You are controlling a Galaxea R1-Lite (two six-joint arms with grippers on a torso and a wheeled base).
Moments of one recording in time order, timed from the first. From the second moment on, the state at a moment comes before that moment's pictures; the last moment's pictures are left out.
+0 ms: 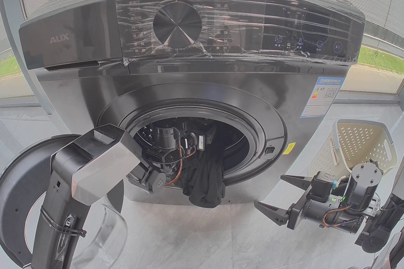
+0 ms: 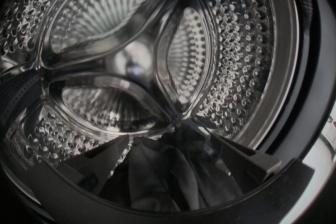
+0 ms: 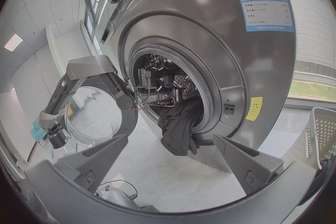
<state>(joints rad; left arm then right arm) -0.49 2.56 -1.41 -1.09 0.06 -0.02 0.64 1.86 -0.09 -1.55 0.11 0.08</state>
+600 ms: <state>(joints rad) -0.55 2.46 -1.08 -1.05 -0.02 -0.01 0.64 1.87 -0.09 -1.55 0.11 0.08</state>
